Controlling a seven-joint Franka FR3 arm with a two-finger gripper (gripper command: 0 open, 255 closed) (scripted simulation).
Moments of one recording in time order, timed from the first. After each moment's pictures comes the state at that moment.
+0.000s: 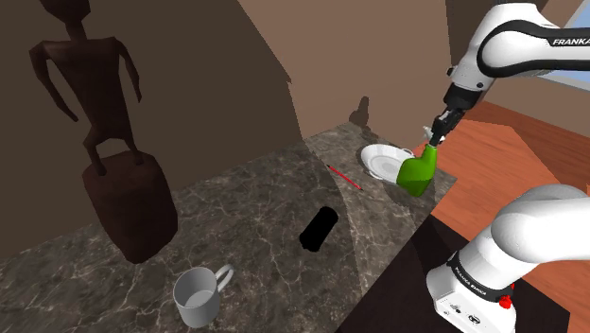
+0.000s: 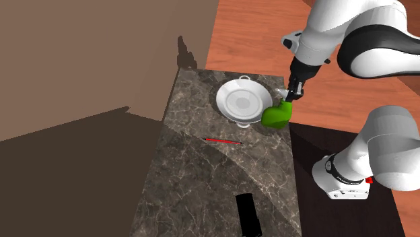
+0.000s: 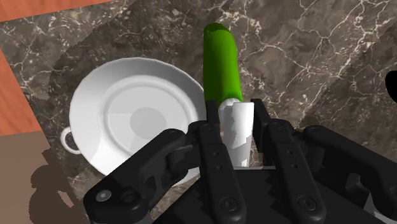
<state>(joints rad) -0.16 -0.80 -0.23 -2.62 -0.17 1.80 -0.23</state>
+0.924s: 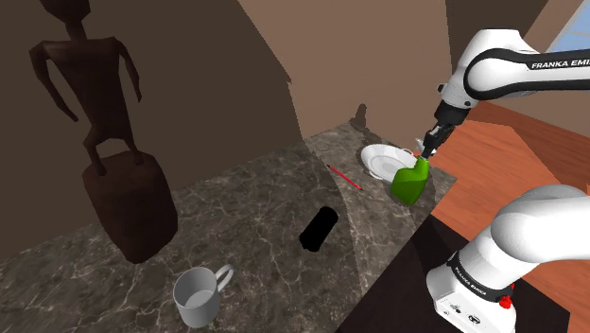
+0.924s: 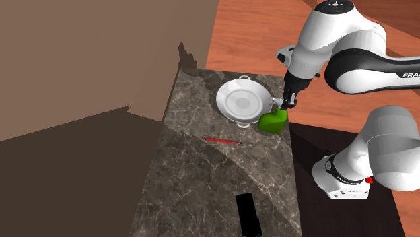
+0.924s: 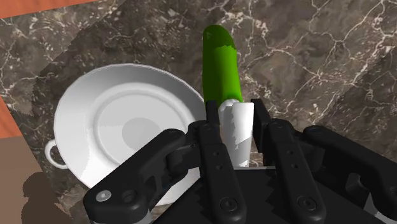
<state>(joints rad) -0.17 -0.77 -0.25 -2.73 -0.19 1.94 -0.23</state>
